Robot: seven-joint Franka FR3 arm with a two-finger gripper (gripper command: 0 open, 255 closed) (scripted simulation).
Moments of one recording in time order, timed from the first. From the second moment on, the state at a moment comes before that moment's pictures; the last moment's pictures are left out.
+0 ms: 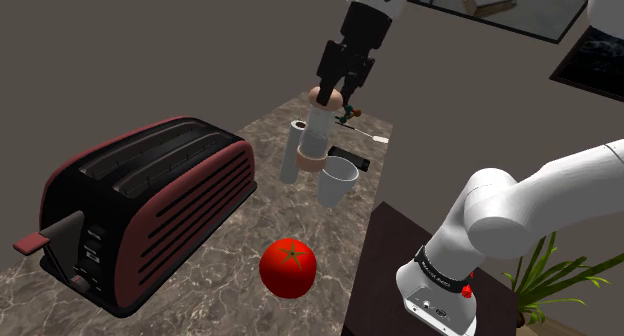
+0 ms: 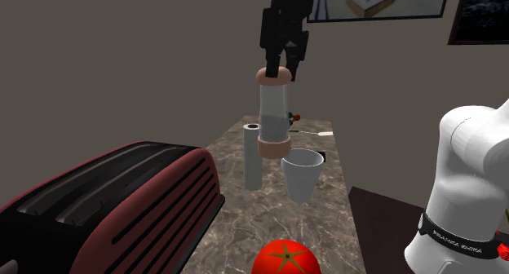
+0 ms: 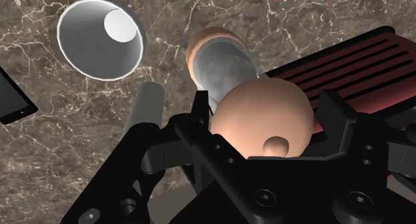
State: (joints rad) arm 0.18 -0.59 0.18 -2.20 0.25 1.70 0.29
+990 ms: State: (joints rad) arm 0.18 -0.60 0.20 -2.41 0.28 1.90 0.26
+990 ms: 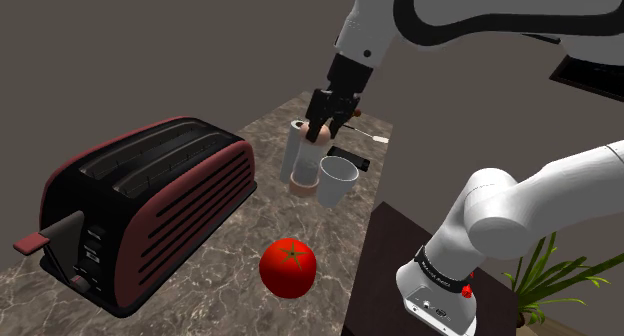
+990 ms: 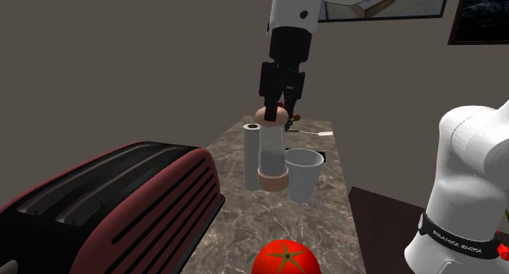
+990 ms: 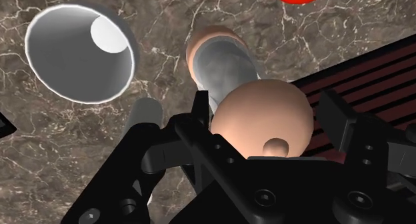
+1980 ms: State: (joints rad) arm 0.19 -0.56 0.23 -2.58 0.31 2.11 0.23
